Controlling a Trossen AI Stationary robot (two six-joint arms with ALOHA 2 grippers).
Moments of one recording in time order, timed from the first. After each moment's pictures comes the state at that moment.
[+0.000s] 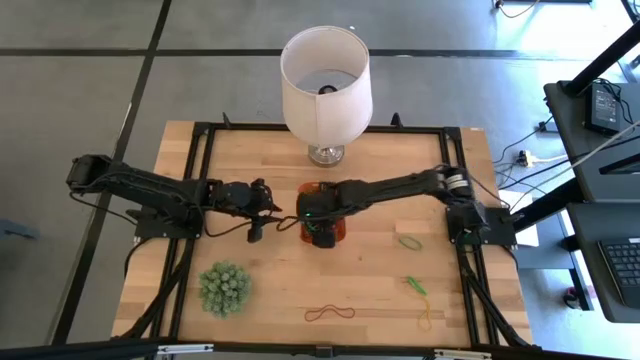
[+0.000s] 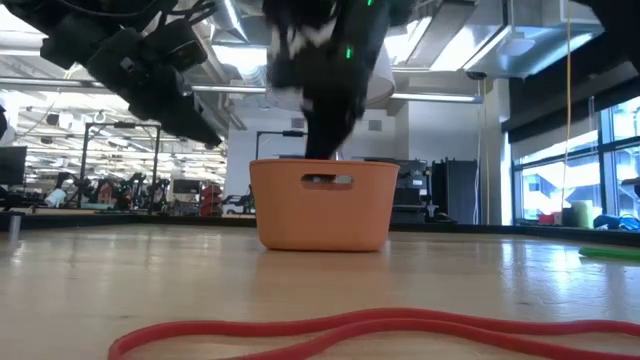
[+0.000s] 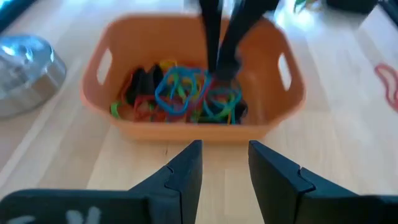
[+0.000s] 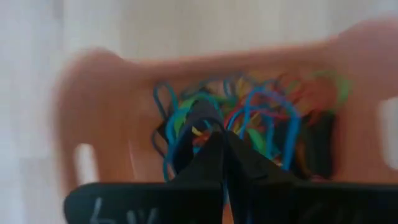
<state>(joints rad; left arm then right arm) -0.03 1.03 0.43 0.02 -0.06 -0.12 0.06 2.11 1.73 -0.83 0.12 0.09</state>
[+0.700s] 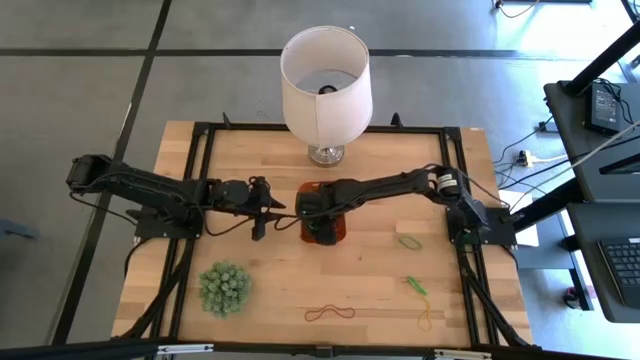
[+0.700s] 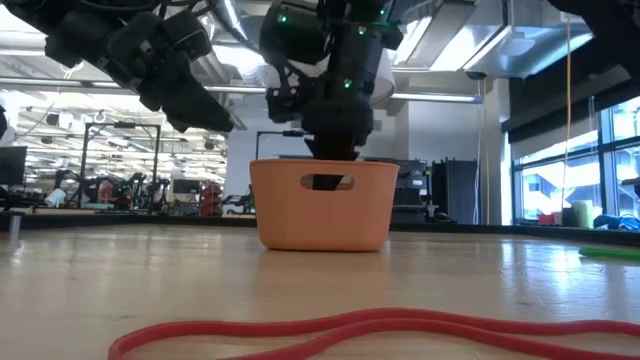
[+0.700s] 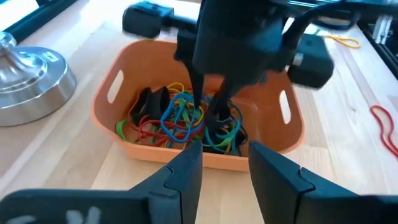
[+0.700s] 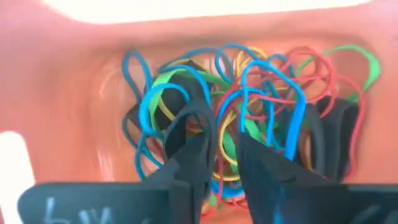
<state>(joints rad) -0.03 1.03 0.43 0.11 -0.09 -0.20 0.02 2.17 1.73 -0.86 0.10 0.02</state>
